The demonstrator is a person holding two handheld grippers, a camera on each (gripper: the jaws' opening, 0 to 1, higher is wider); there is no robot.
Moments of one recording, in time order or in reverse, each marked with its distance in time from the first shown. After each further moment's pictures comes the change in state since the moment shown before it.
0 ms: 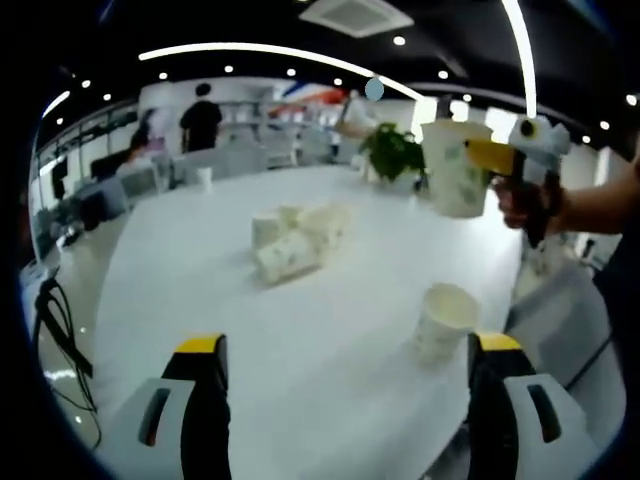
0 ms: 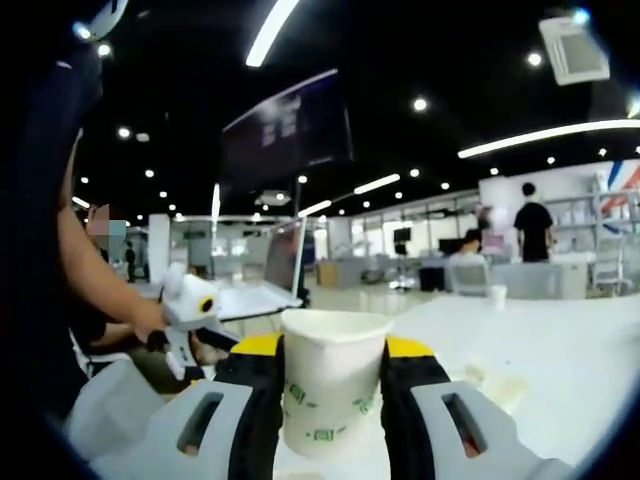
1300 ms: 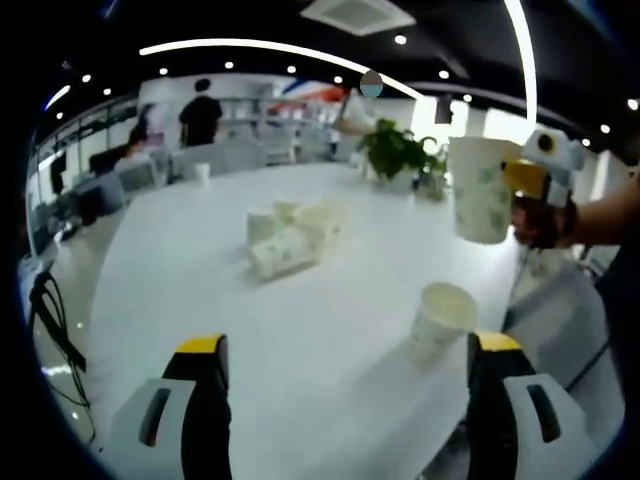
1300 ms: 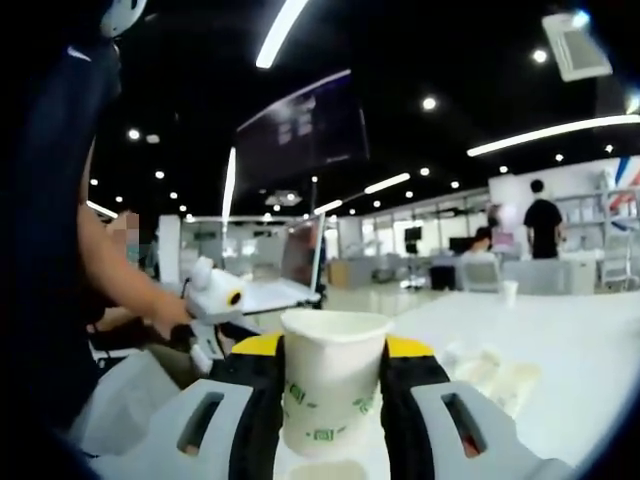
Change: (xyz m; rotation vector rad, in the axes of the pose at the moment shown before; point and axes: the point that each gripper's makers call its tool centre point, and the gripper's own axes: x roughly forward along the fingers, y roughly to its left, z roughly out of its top) left arm 0.006 -0.003 -0.005 -0.018 0.011 -0.010; right arm -0.012 0.025 -0.018 0.004 0.006 0.044
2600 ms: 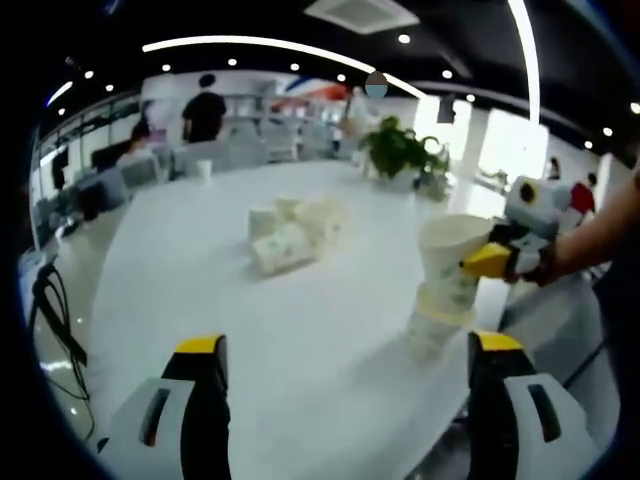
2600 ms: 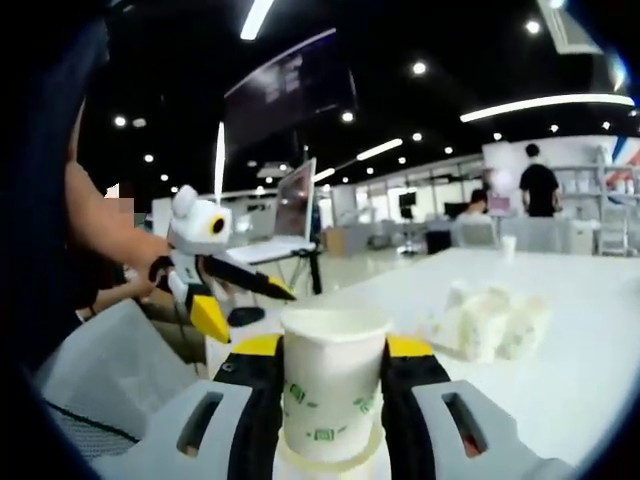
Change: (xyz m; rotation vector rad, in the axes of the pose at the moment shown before) left arm -0.008 -0.002 -0.004 -0.014 0.009 0.004; right arm 0.003 0.001 -0.082 0.058 0.138 -0.022
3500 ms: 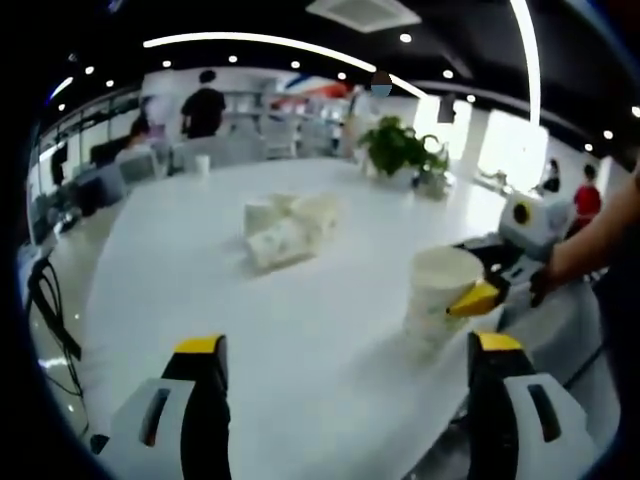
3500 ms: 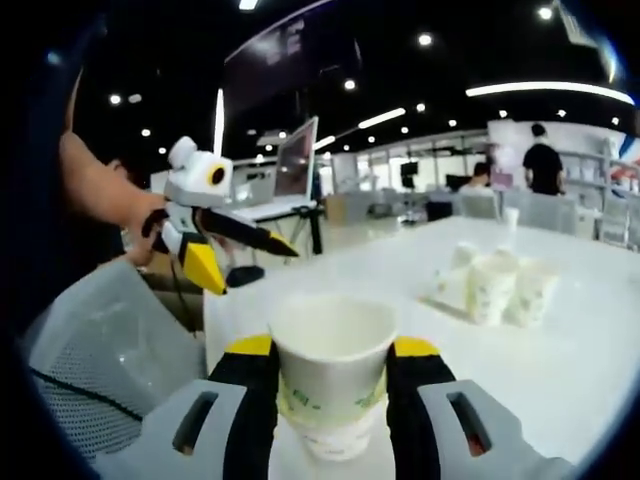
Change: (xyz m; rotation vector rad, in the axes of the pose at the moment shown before) left arm 0.003 -0.004 -0.005 -0.014 0.009 -0.010; right arm 0.001 0.009 -0.046 -0.016 0.160 0.001
